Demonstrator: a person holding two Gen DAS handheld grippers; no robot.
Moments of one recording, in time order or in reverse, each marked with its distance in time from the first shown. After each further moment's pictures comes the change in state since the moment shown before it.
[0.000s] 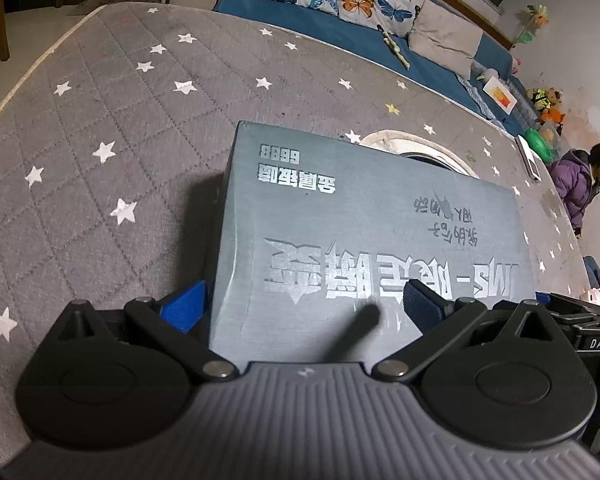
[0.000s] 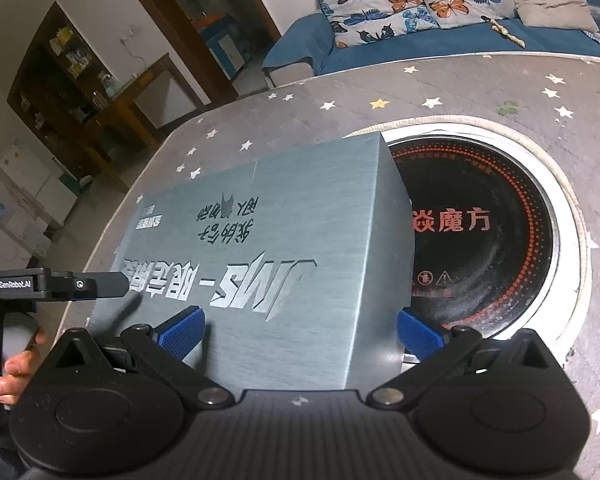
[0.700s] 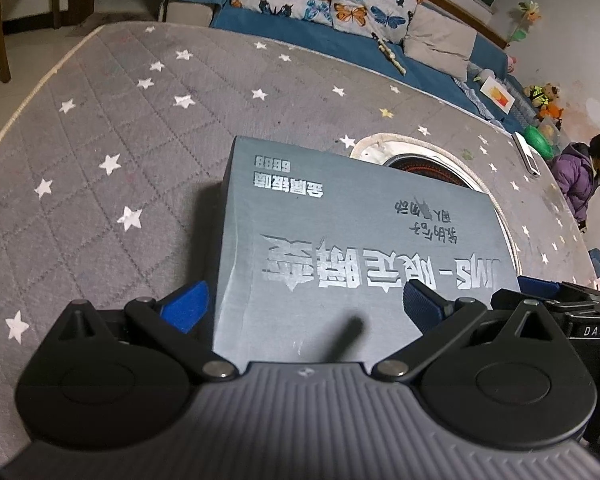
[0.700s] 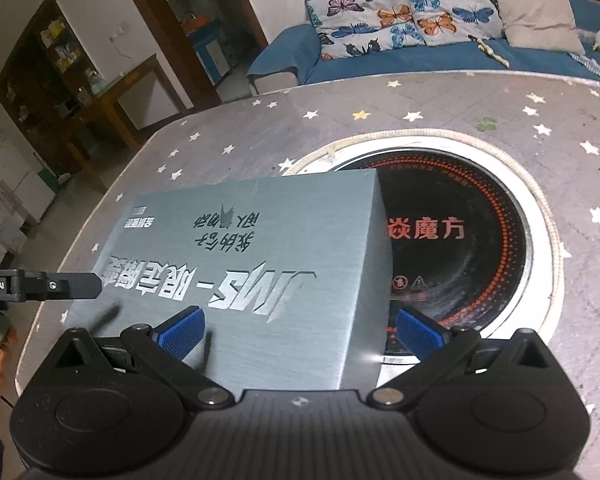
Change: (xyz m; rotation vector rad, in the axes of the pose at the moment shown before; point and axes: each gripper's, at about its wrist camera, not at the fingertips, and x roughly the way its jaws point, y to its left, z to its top) left arm -0.014 -0.010 -0.009 0.054 -0.047 0.024; right arm -0.010 0.006 -0.007 -0.044 -0.041 -0.086
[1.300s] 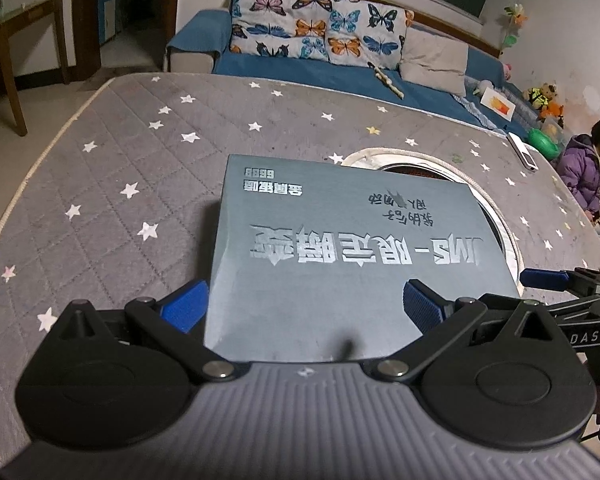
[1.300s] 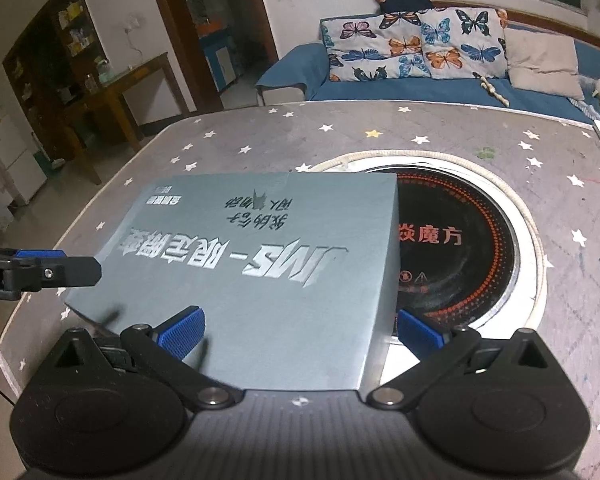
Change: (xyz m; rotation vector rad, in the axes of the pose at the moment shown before) left arm -0.039 -0.031 -0.039 0.096 -0.129 0.074; right arm -0.023 0.033 -0.028 -0.111 -0.060 -0.066
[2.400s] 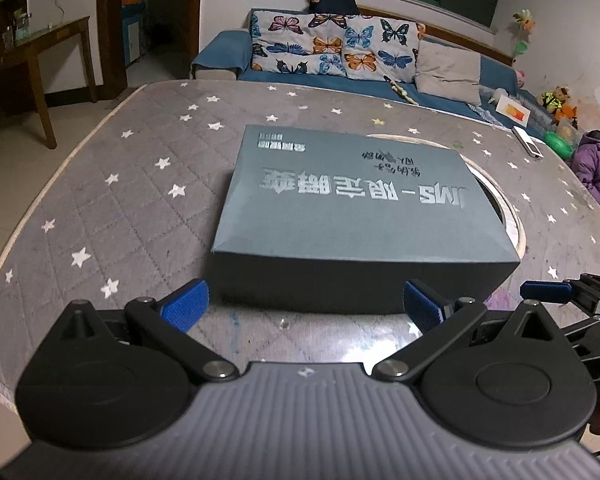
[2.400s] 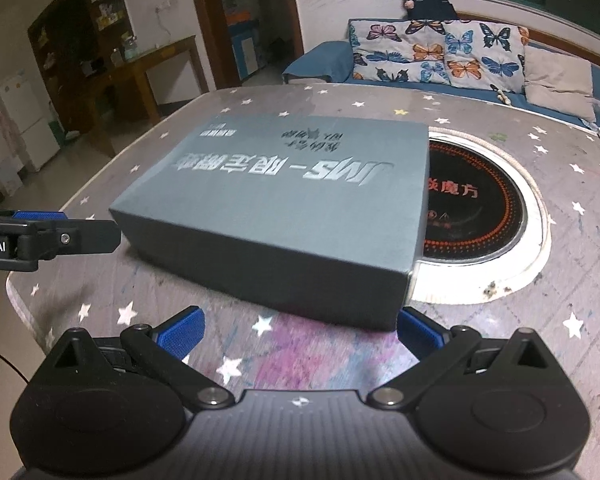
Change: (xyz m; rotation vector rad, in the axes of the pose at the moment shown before) left arm -0.045 -0.023 -0.073 0.011 -0.069 0.089; right arm -0.030 0.036 -0.068 -0.101 0.004 0.014
